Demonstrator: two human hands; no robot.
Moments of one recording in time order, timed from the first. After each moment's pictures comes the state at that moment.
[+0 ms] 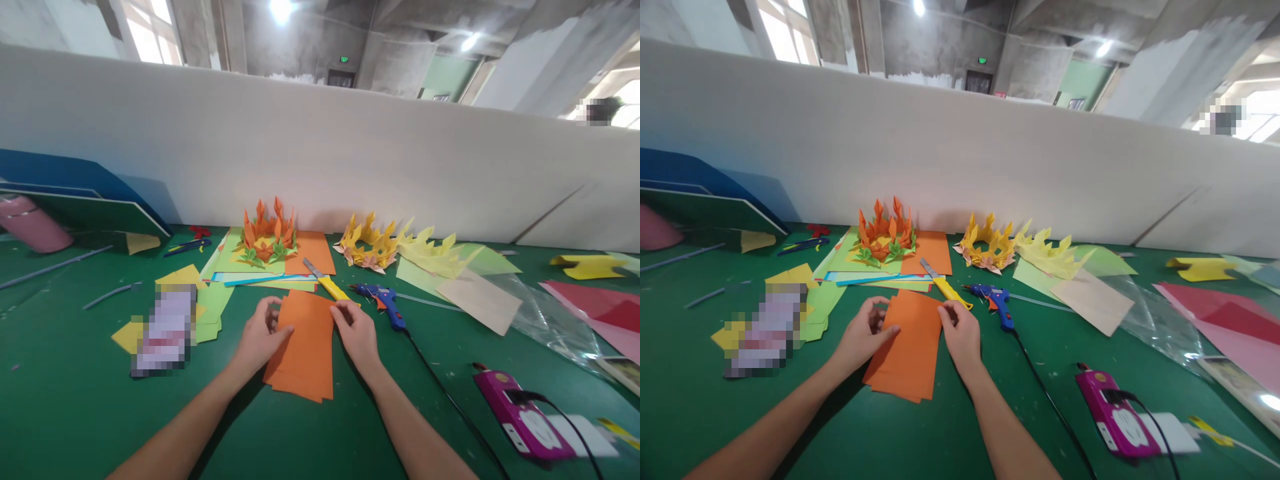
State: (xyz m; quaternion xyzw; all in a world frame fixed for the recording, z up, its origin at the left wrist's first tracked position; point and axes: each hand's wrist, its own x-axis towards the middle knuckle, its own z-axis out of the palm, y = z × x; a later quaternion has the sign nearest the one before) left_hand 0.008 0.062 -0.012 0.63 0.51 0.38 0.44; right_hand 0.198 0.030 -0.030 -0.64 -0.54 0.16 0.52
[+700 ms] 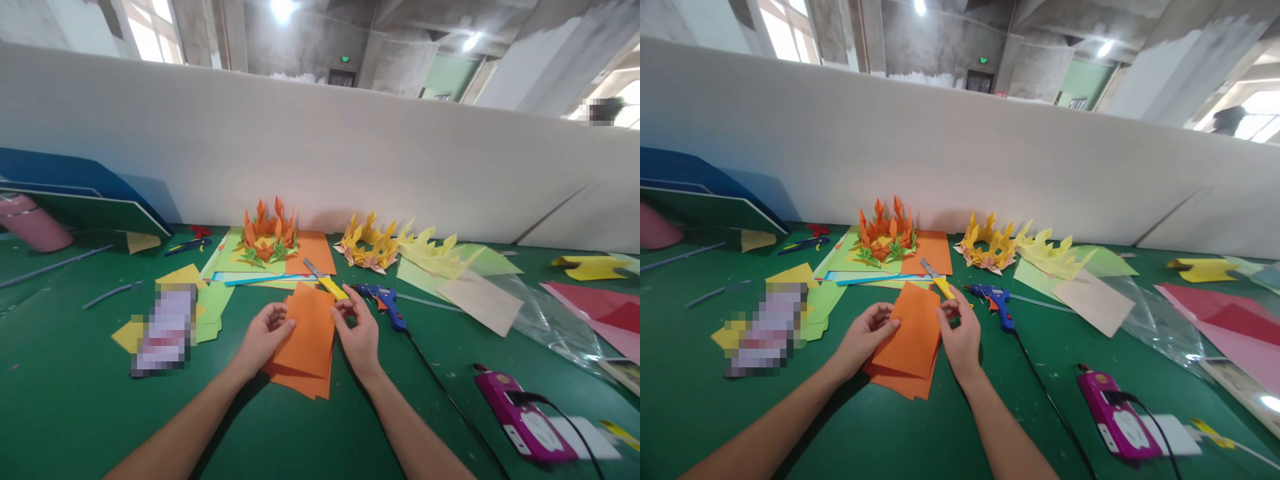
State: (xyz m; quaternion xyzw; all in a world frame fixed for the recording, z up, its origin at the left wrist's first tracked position) left_hand 0.015 0.056 -0.005 0.55 0.46 0.41 0.56; right_hand 0.187 0.025 -0.024 -0.59 -0.53 0.14 0.60
